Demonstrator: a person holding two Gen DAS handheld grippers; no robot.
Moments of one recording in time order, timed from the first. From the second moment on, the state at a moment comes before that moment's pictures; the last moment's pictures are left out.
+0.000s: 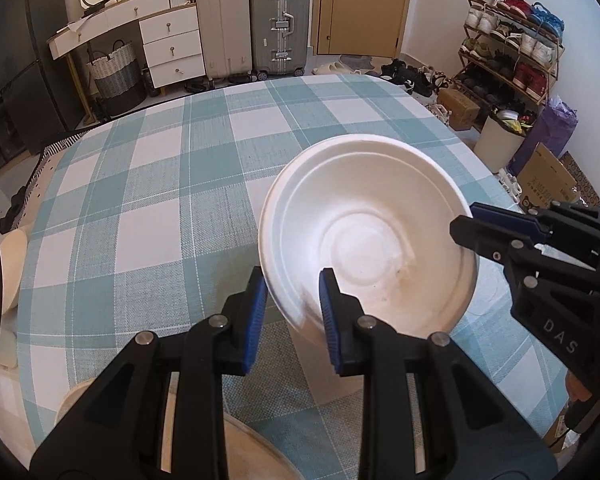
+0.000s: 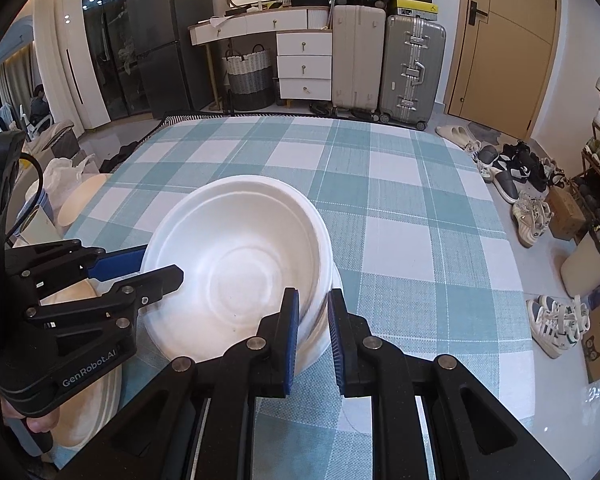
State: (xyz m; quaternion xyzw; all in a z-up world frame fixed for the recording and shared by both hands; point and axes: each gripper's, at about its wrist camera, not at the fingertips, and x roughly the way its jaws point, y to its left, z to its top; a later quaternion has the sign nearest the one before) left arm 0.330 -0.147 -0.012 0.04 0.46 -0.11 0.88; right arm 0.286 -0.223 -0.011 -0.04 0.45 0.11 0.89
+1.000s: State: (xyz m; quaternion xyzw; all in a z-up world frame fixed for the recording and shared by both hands) left arm 0.344 -0.161 -0.039 0.07 0.47 -0.11 0.87; right arm 0.292 -0.225 -0.032 -0.05 0.46 0.10 0.88
